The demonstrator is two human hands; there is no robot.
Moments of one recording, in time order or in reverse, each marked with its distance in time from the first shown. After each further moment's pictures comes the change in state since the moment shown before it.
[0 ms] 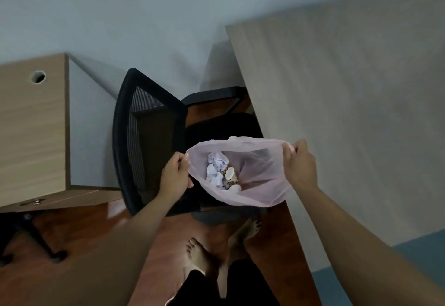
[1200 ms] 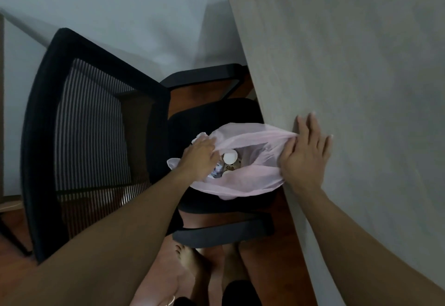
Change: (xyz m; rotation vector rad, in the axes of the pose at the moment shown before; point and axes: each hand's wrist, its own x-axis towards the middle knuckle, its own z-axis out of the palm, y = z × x) left_hand 0.153 -0.027 0.143 0.682 -0.403 0.178; right_hand 0.104 0.066 0.104 -0.383 0.207 -0.260
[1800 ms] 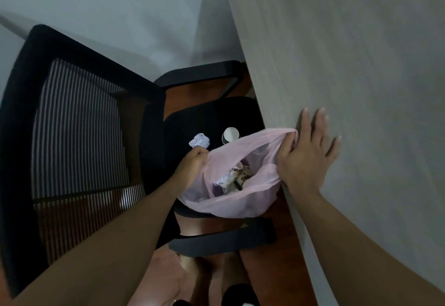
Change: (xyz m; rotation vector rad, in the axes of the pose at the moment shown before) left_hand 0.001 -0.015 0.020 -0.878 0.013 -0.303; right_hand 0.007 -0.022 0.000 -0.090 0.081 0.091
